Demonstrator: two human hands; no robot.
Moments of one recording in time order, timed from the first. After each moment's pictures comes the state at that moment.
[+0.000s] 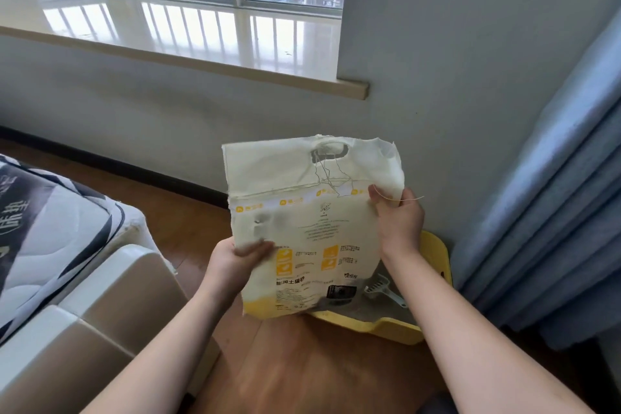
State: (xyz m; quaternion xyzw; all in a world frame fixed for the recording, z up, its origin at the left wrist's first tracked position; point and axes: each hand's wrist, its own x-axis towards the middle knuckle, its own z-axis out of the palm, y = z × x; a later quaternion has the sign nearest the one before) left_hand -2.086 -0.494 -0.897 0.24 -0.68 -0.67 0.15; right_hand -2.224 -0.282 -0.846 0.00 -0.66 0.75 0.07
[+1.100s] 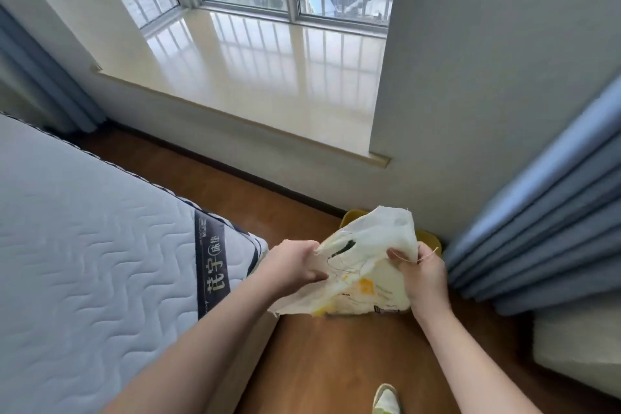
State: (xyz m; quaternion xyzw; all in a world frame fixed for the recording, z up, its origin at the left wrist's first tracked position) left_hand -1.999 -0.451 -0.427 0.15 -0.94 -0.26 -0.18; right_hand -2.089 -0.234 -0.489 -0.08 -0.74 0.64 -0.17
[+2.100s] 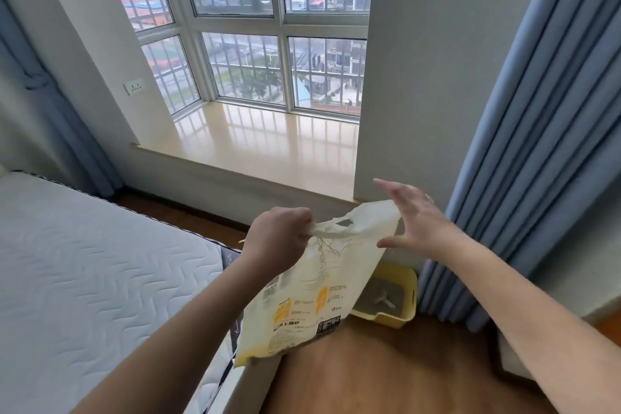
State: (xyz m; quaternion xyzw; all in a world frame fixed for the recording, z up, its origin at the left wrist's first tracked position) left_hand -1.818 -0.412 -0.164 0.08 -0.98 -0.11 0.12; right_hand -1.952 -0.181 -0.181 0.37 -0.91 0.21 -0.03
